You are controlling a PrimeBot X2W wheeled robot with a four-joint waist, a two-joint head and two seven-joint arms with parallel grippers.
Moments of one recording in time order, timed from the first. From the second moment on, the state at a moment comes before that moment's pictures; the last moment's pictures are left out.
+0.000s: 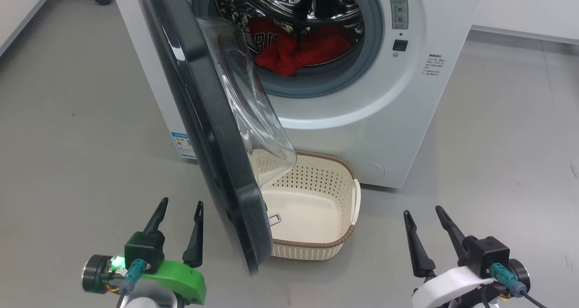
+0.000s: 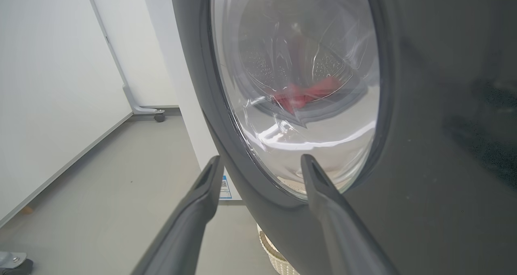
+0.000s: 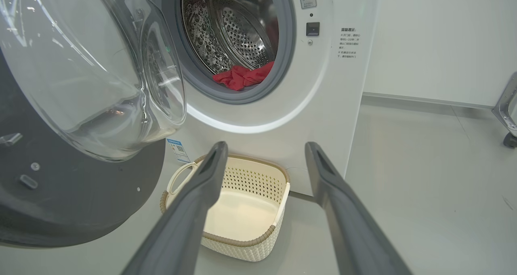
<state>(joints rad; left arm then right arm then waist) -0.12 0.04 -0.26 0.36 -0.25 0.03 -0.25 0.03 -0.17 0.39 0.20 0.44 -0.12 -0.26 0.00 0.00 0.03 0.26</state>
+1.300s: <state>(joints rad) -0.12 0.04 -0.24 0.37 -0.24 0.04 -0.25 0.05 -0.14 0.33 0.19 0.37 -0.13 -0.26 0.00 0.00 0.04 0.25</state>
